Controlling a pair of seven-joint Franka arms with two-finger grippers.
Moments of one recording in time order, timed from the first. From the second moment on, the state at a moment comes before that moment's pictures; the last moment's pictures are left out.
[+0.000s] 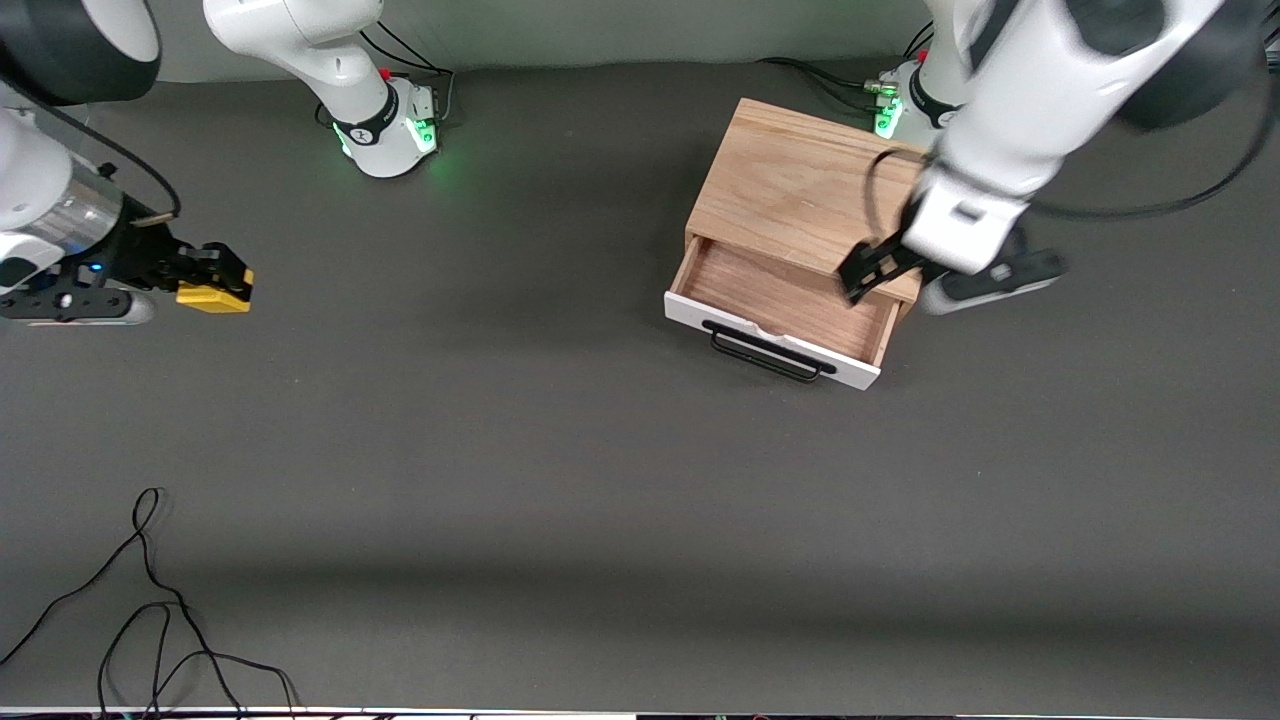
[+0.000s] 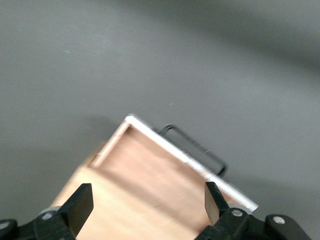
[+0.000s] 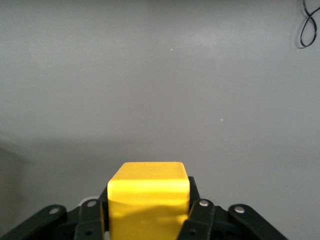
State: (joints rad) left arm -0.30 -0.07 -0.07 -1.79 -0.07 1.79 -0.58; right arm 0.29 -0.09 -0.19 -1.82 0.01 1.67 0.15
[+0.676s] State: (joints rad) left arm -0.22 -0.06 -0.06 -1.71 0.07 1.60 -0.17; right arm 0.62 -0.06 -0.19 -1.78 0.01 1.69 0.61
